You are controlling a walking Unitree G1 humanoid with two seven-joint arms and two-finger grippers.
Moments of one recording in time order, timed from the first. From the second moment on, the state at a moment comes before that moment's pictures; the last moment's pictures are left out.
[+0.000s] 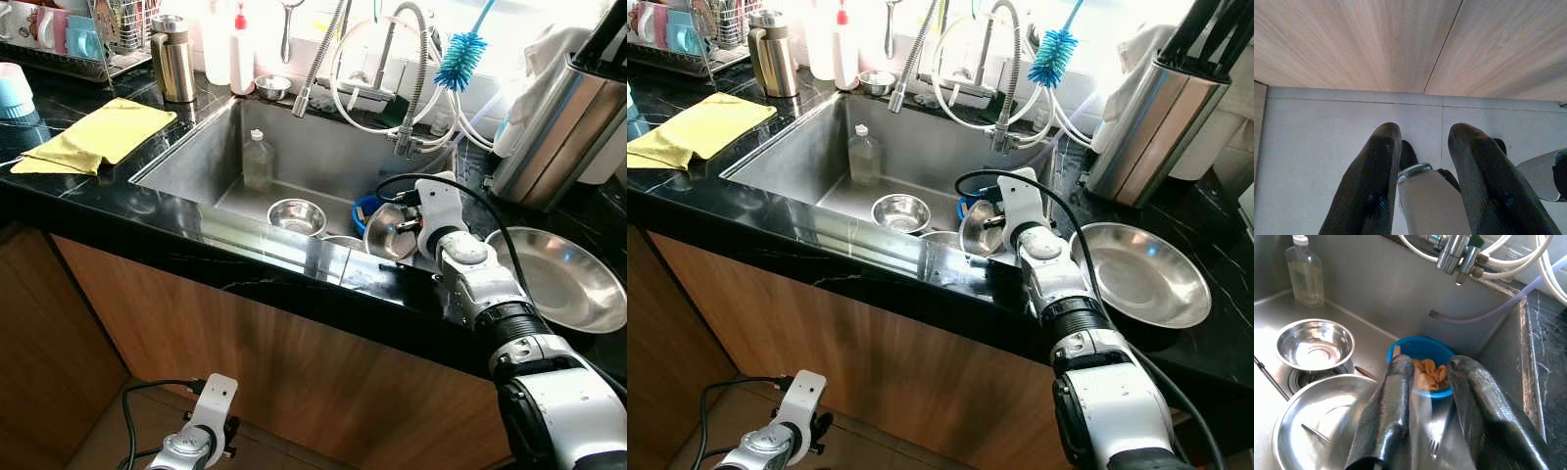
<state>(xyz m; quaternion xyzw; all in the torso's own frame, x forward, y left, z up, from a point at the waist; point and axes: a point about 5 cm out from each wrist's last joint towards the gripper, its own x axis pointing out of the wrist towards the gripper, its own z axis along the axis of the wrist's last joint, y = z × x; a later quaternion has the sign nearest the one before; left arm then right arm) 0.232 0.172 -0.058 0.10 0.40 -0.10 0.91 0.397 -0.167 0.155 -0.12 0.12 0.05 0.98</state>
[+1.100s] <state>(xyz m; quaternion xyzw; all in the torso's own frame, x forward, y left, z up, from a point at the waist) 0.230 0.174 -0.058 0.10 0.40 -0.10 0.90 0.296 -0.302 0.210 0.04 -0.08 -0.38 0.92</state>
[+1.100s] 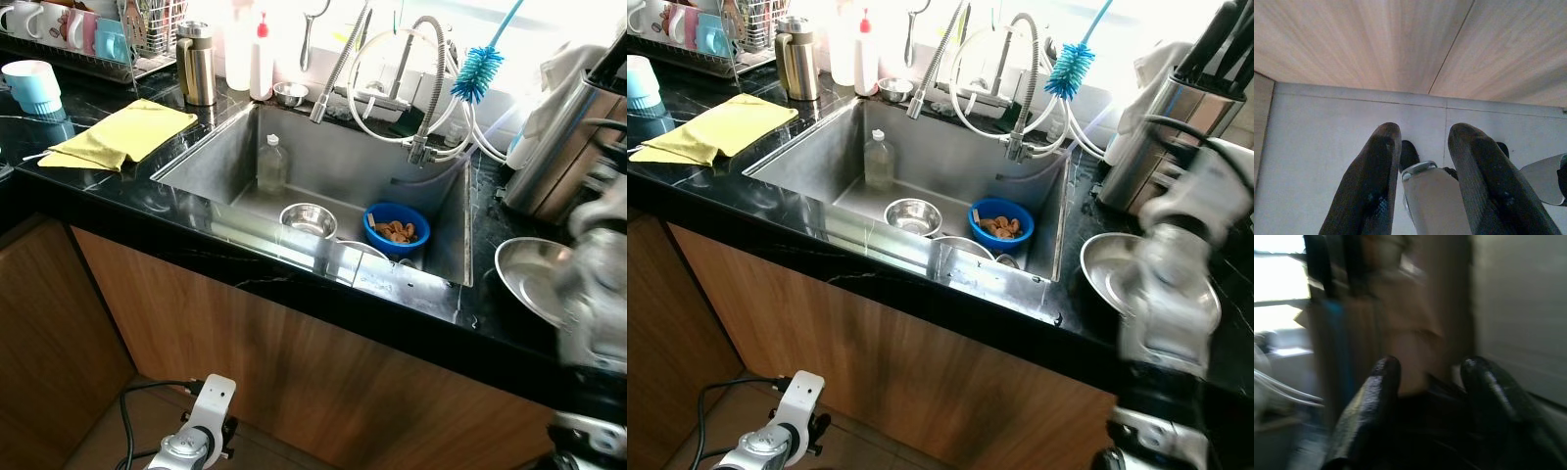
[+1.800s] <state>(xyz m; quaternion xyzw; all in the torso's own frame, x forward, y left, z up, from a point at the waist) 0.231 0.173 -0.058 0.10 0.40 -0.10 0.90 0.272 -0.288 0.161 0.16 0.04 -0.42 0.89</state>
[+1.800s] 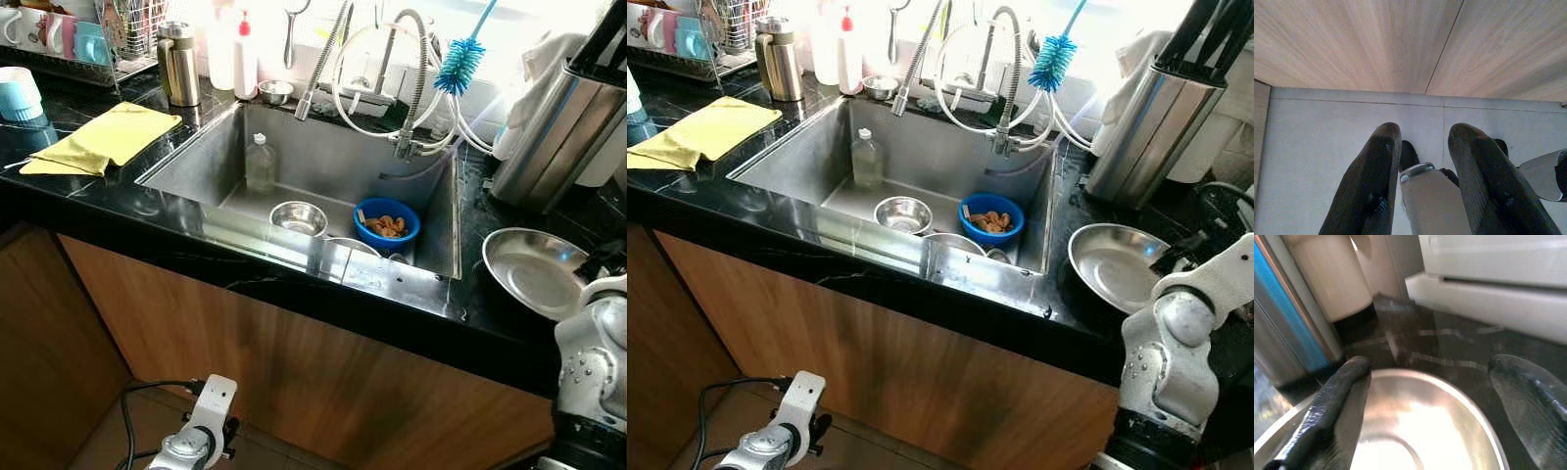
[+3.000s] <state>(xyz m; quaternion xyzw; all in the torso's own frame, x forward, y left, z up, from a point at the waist) 0.231 0.173 -0.058 0.10 0.40 -0.10 0.90 0.263 -0.288 0.139 0.25 0.09 -0.43 0.86</state>
